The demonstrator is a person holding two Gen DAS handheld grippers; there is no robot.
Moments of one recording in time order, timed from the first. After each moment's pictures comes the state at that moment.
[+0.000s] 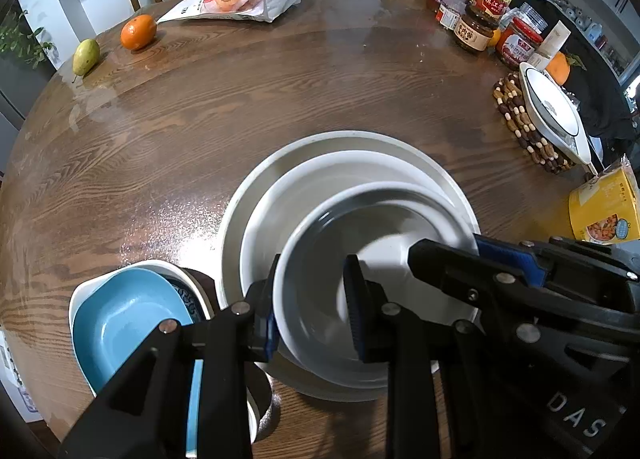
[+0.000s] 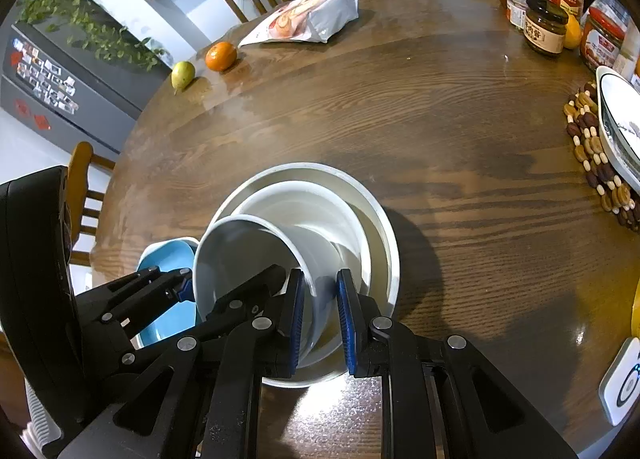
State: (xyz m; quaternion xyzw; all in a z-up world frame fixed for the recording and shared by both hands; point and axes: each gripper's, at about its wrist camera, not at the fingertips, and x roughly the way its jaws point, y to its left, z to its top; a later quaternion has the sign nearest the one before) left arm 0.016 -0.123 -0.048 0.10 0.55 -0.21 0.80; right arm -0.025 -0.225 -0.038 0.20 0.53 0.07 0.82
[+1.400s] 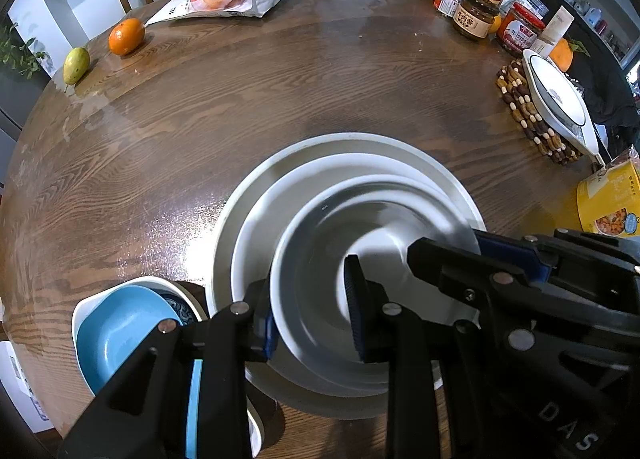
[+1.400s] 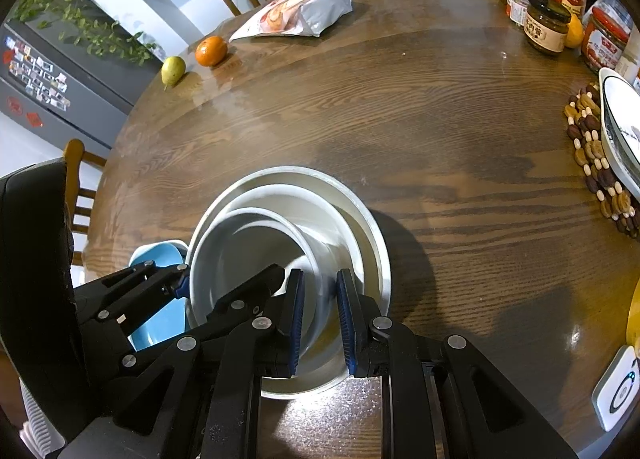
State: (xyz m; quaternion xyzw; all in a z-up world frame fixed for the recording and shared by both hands) left arm 0.027 -0.132 -0.055 0.13 0.56 -0.21 0.79; right arm -0.019 -0.225 -0.043 0.19 0.54 0.06 0.82
